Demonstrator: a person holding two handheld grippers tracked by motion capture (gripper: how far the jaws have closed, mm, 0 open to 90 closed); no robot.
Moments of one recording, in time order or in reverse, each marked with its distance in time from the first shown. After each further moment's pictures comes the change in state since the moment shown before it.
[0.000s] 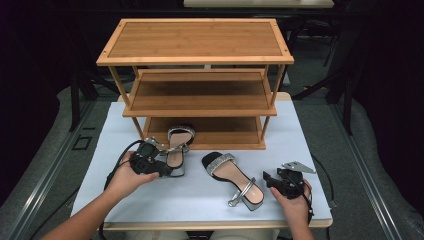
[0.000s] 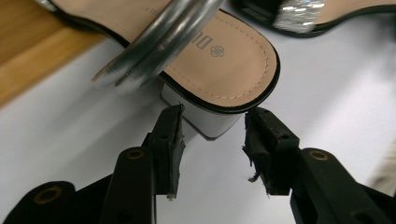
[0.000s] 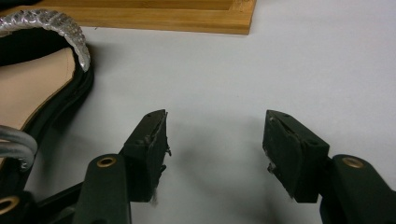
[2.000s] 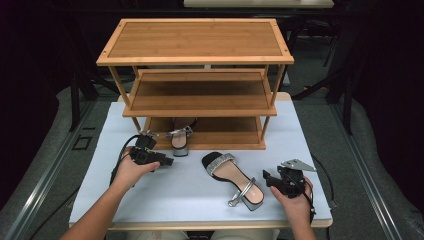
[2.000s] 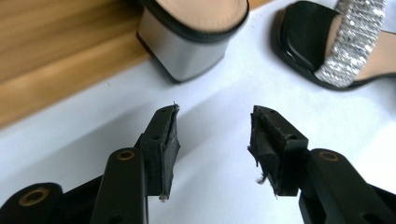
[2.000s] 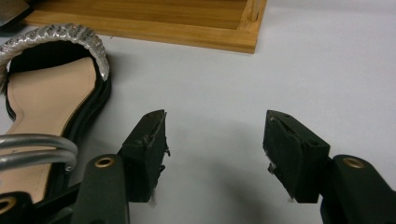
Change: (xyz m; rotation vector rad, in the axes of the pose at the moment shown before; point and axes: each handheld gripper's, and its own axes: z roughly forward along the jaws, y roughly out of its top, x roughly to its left) left arm 0.037 -0.002 0.018 -0.114 -0.078 -0.180; right arm 0.009 0.013 -0.014 -0.003 0.008 -0.049
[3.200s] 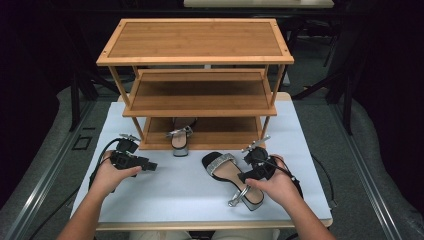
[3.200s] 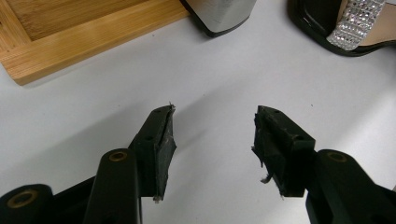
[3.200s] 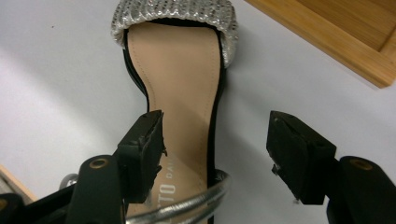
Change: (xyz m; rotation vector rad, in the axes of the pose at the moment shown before) left arm 0.020 -0.021 -0.038 0.038 0.027 -0.014; right arm 0.079 0.080 0.013 0.446 0.144 -0.311
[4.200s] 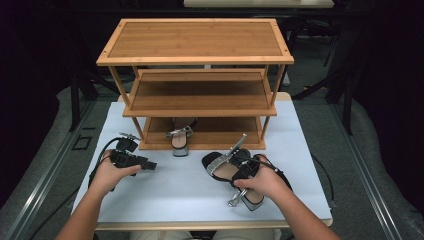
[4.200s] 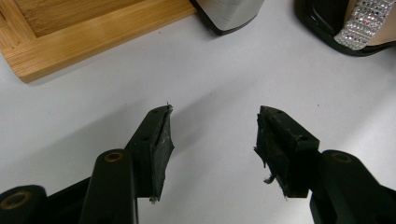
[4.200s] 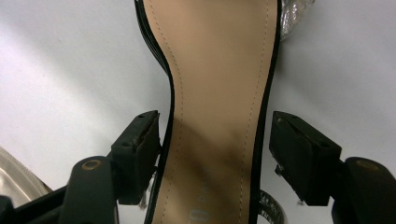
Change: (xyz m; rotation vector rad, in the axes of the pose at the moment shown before) left arm 0.006 0.002 0.001 0.018 0.000 -0.006; right arm 0.016 0.023 0.037 0.269 0.027 -0.062
